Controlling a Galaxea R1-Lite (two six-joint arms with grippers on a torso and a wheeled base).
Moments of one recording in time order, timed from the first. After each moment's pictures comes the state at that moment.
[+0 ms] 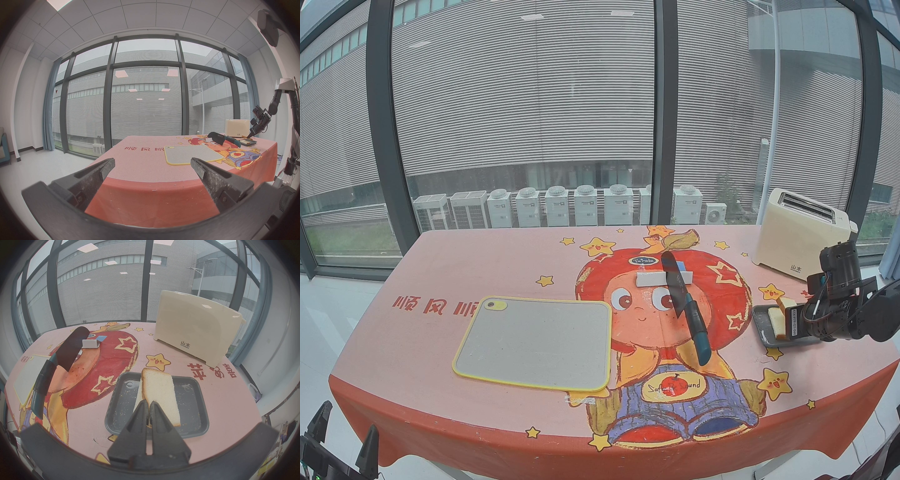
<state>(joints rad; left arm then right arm) -0.01 0.05 -0.02 -0.01 0.01 -0.01 0.21 1.72 -0.69 -0.23 -0.25 0.10</state>
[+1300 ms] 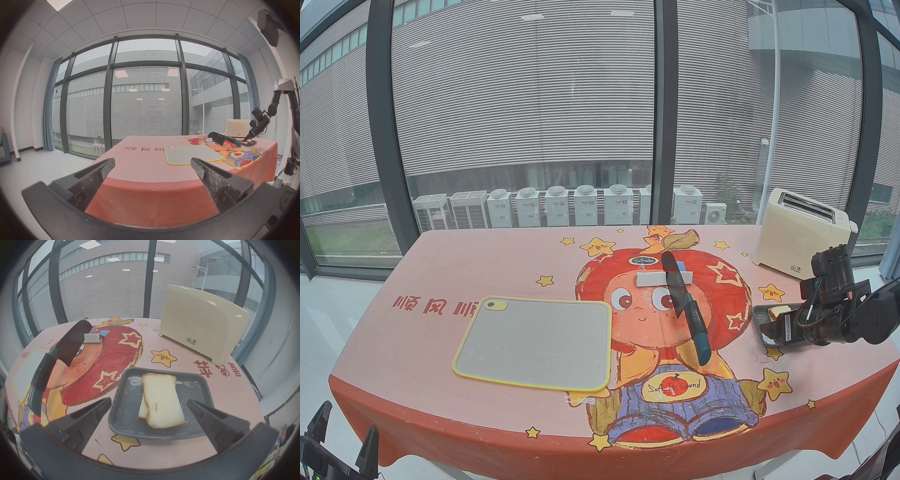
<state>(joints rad) -0.01 0.05 -0.02 -0.01 0.01 -0.01 0.24 1.75 -0.68 -0.23 -0.25 0.11</state>
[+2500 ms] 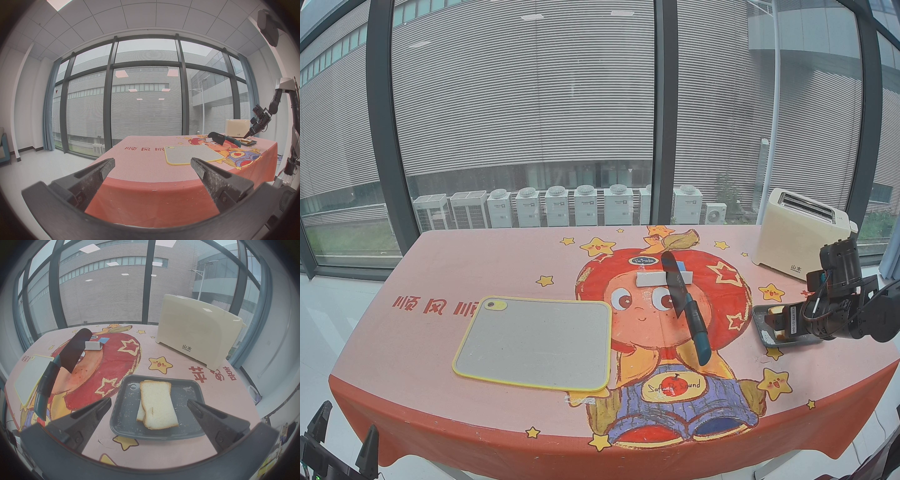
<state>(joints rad) -0.01 0.05 -0.02 -0.01 0.01 -0.01 0.23 1.69 -0.69 -0.23 -0.26 0.11</state>
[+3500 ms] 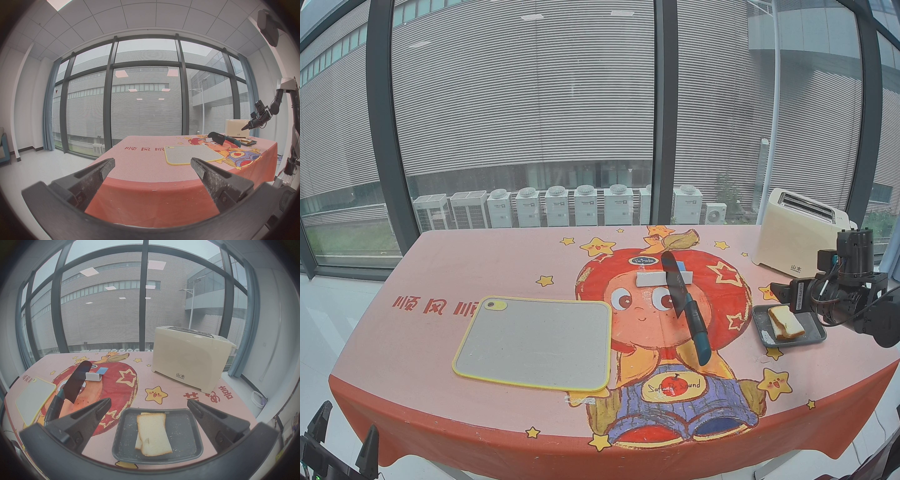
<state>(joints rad) -0.01 0.05 -0.02 -0.01 0.01 -0.01 0.21 1.67 -0.64 -0.49 -0.26 0.09</state>
